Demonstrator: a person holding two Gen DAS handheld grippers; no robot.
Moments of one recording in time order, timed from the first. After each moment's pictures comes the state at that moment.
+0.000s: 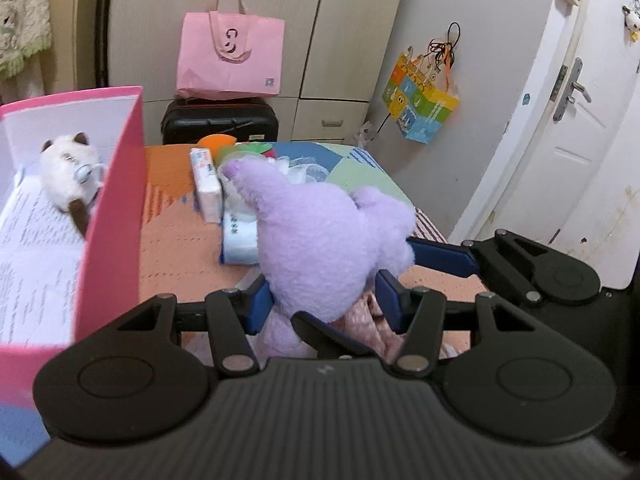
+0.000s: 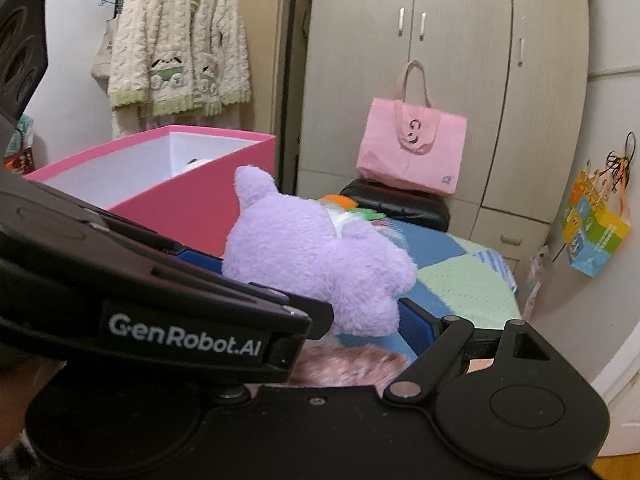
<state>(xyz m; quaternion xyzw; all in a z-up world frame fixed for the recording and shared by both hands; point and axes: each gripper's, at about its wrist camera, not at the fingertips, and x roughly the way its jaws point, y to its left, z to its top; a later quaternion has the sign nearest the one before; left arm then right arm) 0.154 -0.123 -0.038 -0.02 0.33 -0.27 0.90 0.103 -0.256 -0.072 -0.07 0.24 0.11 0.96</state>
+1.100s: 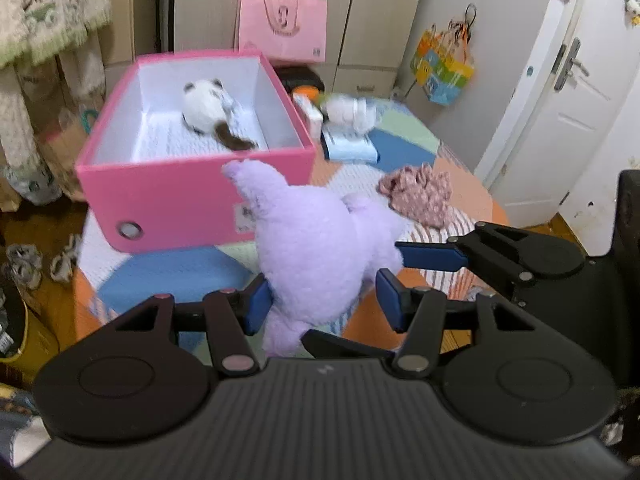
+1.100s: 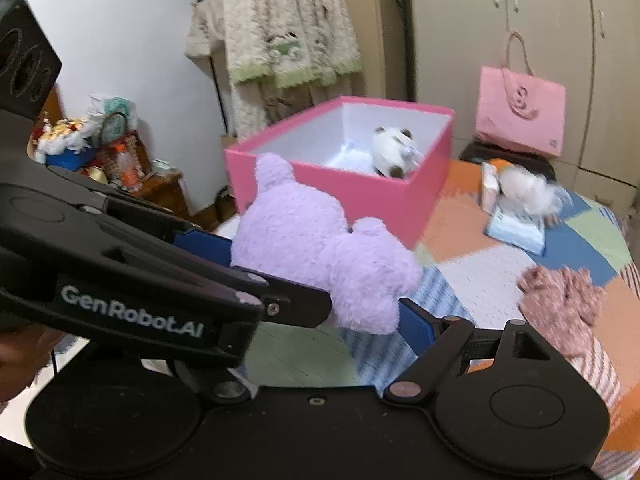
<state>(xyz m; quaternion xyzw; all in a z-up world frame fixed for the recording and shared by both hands) 0.028 0.033 0.004 0.00 0.38 -0.24 0.89 -0.008 -0.124 -0.044 -0.03 0.30 0.24 0.92</state>
